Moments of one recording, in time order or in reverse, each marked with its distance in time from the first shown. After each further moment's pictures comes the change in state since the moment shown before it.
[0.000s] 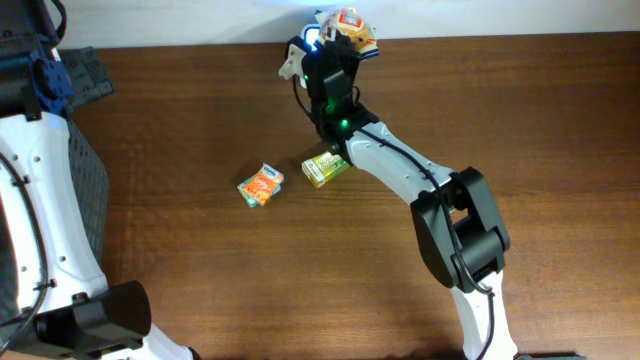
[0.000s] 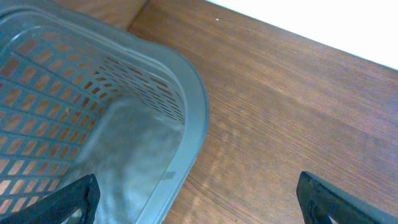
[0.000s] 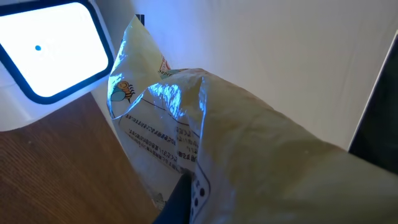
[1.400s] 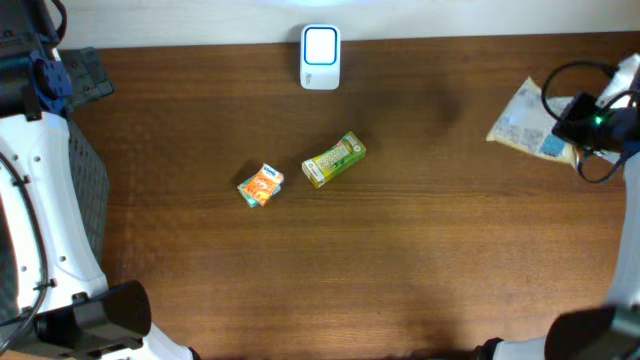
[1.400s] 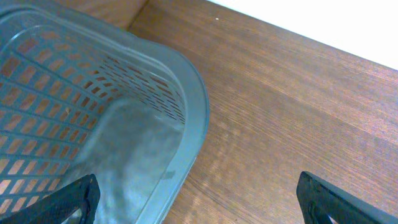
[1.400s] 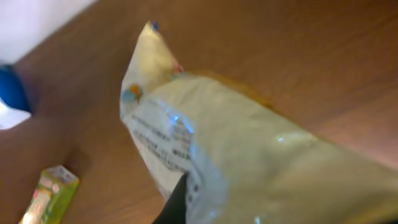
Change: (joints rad) left arm 0.000 0.000 -0.001 -0.001 0.000 0.000; right arm -0.966 -0.623 -0.137 -1.245 -0.949 1.465
